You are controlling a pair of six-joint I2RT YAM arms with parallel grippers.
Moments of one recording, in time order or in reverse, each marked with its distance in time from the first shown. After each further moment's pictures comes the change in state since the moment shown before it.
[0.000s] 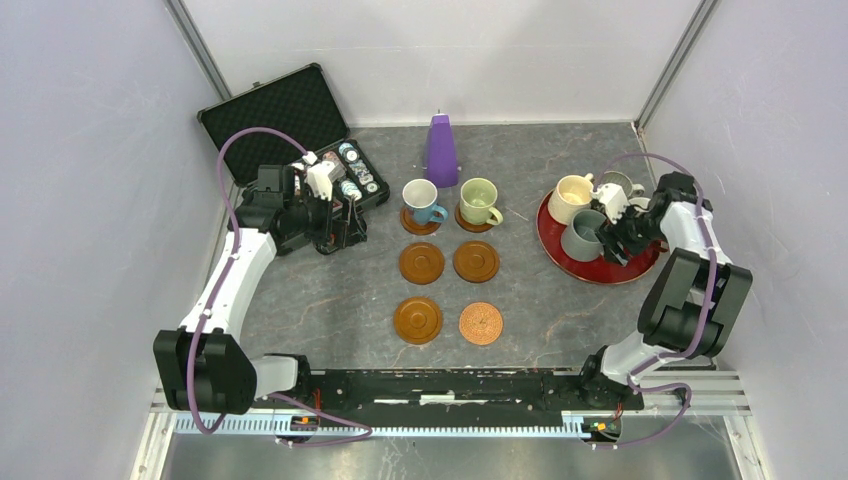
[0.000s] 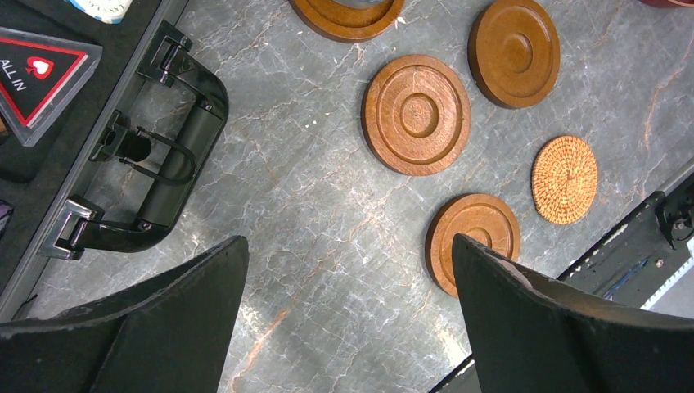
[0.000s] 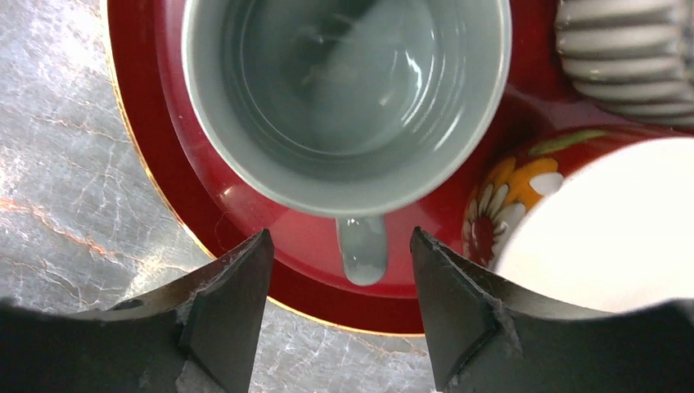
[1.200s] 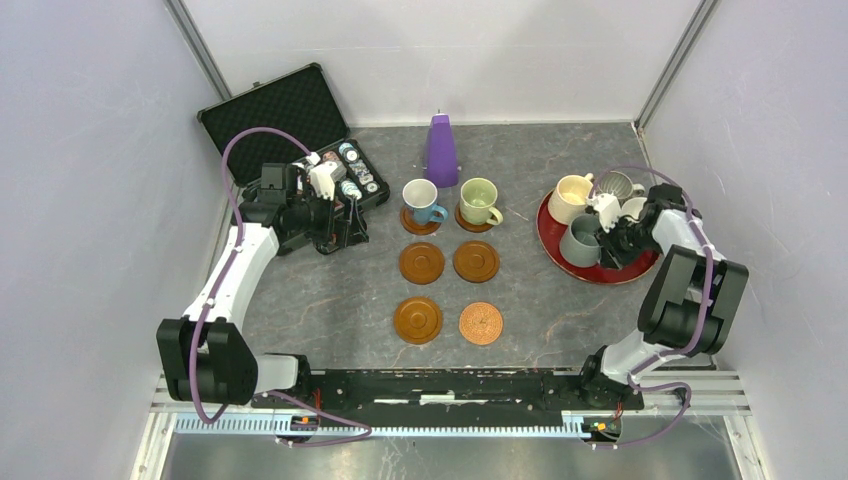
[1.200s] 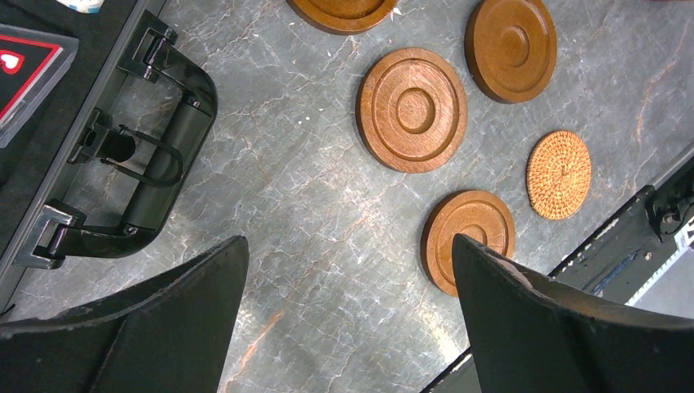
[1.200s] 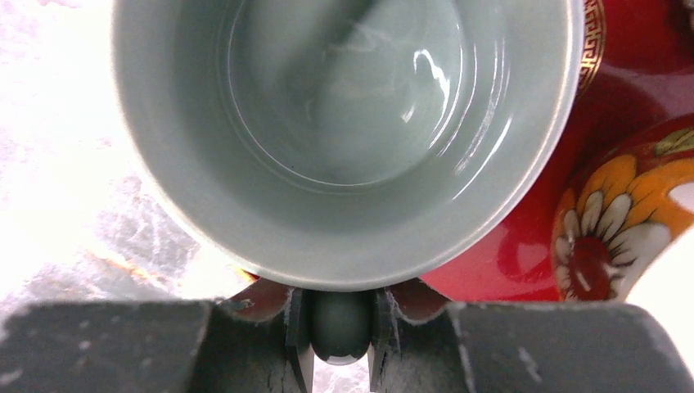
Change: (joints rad) left arm 0.000 0.043 0.008 -0.004 0.017 0.000; right arm 0.031 0.026 -0.095 0.083 0.001 0.121
